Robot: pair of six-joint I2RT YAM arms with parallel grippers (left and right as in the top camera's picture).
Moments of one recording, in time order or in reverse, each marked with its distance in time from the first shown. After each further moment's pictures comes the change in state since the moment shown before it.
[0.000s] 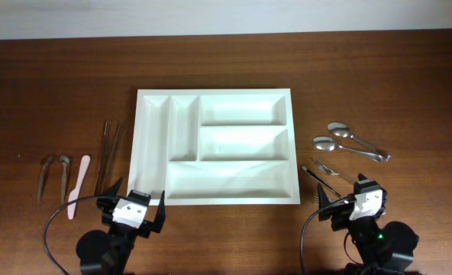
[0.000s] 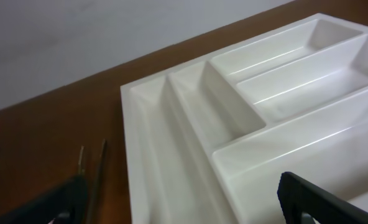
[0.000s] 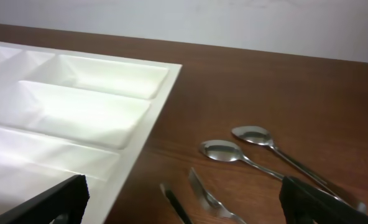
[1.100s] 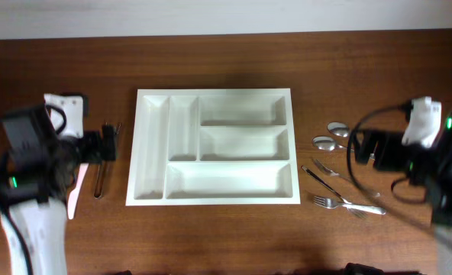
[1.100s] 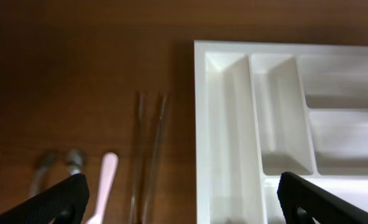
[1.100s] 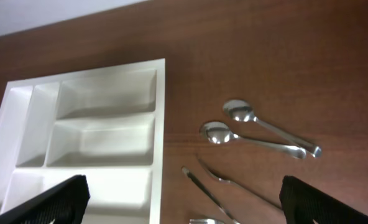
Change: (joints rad) left arm 0.201 1.212 1.117 -0.509 -0.072 -0.120; right arm 0.000 1.079 1.206 -0.669 0.111 0.149
